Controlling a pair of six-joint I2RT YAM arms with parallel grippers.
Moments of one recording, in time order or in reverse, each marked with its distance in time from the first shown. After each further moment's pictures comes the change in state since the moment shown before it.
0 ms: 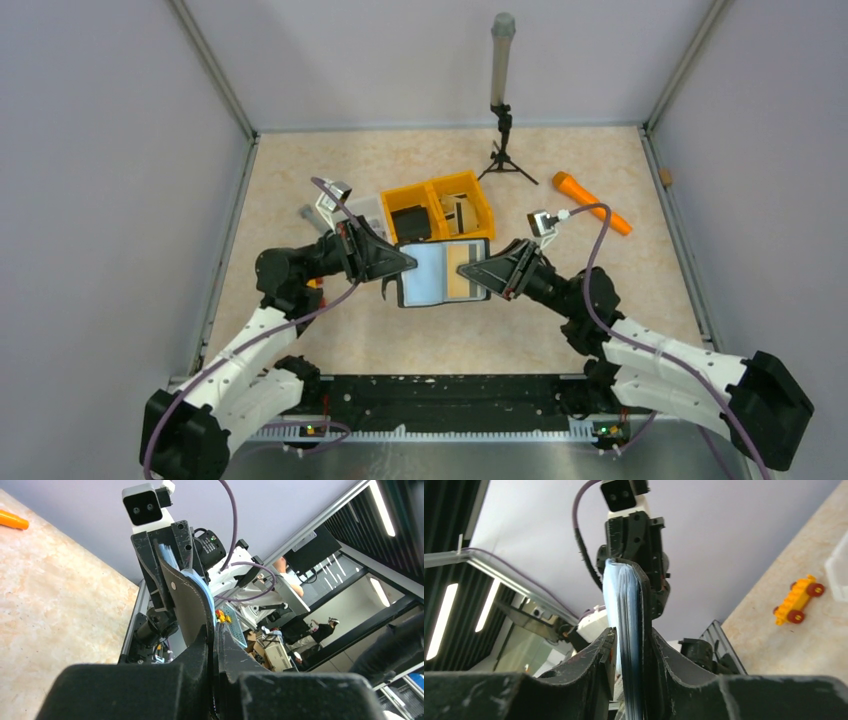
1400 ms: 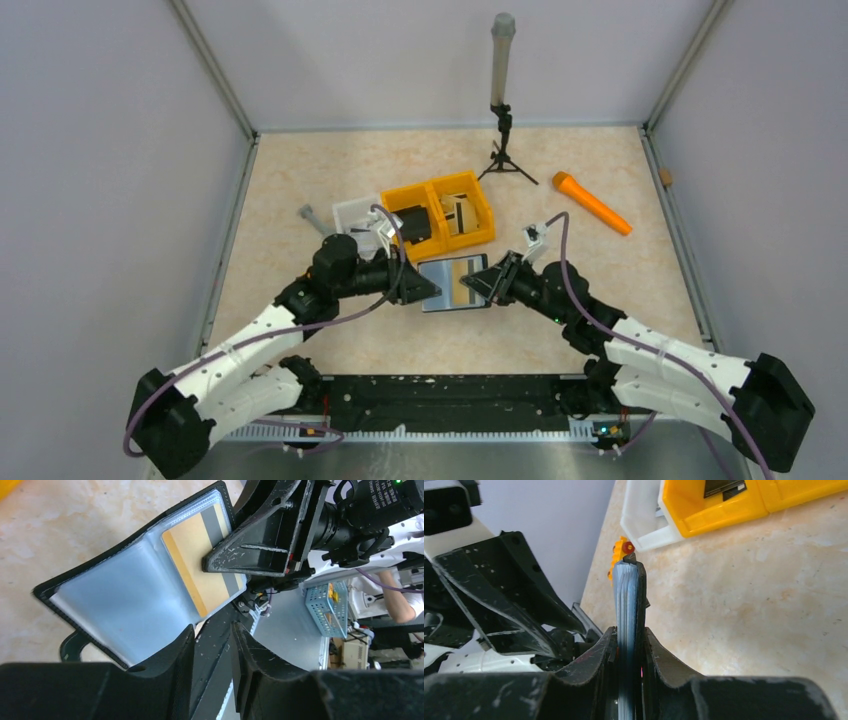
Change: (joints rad) left arm -0.235 -0.003 0.053 -0.974 -0.401 0.700; right arm 0.000 -0.021 0.023 -0.687 0.267 -0.289
